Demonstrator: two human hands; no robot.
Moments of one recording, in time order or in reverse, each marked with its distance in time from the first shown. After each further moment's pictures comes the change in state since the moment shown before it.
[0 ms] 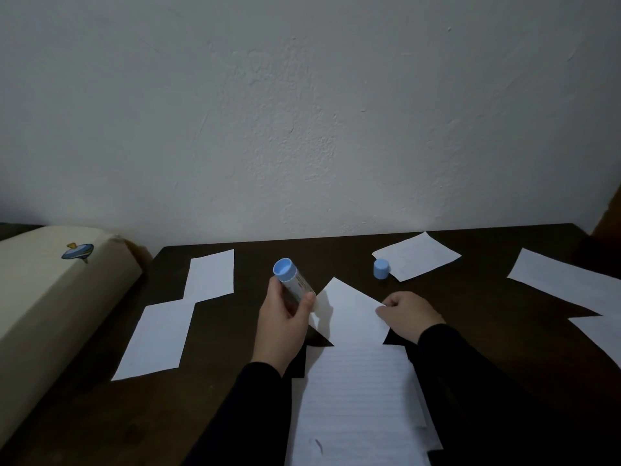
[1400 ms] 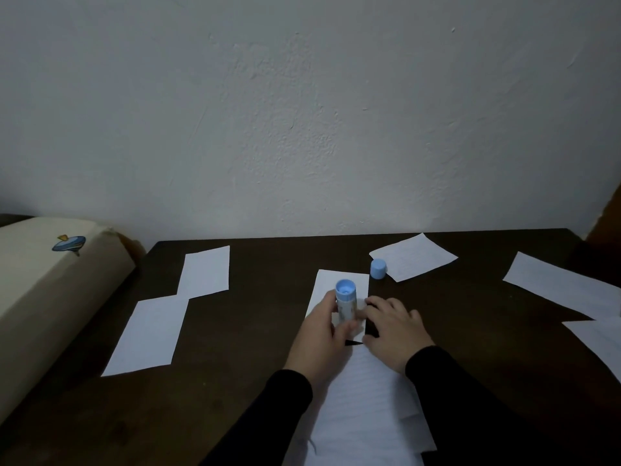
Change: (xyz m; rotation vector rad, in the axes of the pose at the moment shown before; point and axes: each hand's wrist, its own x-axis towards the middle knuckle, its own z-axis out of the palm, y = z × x) left_hand -0.017 -0.003 0.041 0.170 -0.278 0.173; right_hand -0.022 0.005 0.020 -0.470 -0.011 -0.379
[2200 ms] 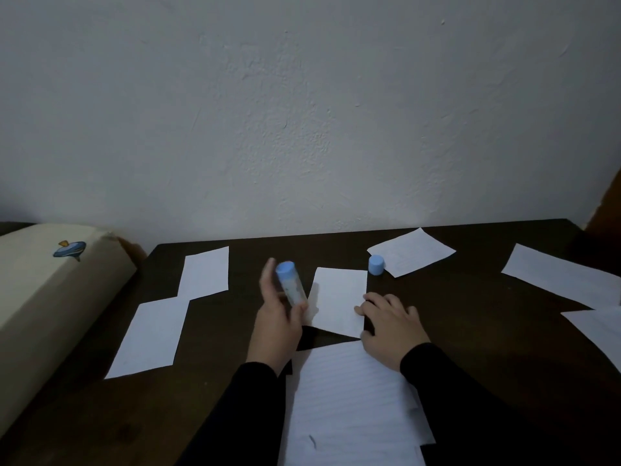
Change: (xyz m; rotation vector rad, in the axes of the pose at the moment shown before) left_hand 0.006 -0.025 -0.040 0.039 0.252 -0.139; right_hand -0.005 -0.001 0.004 -0.012 0.046 0.009
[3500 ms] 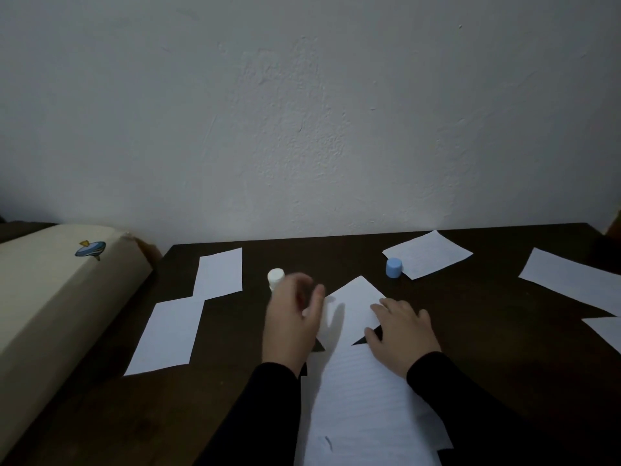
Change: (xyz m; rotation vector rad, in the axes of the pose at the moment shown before) left_hand -0.004 0.013 -0.003 0.099 0.192 0.177; right_hand 0.001 -0.013 0.005 -0.142 0.049 0.067
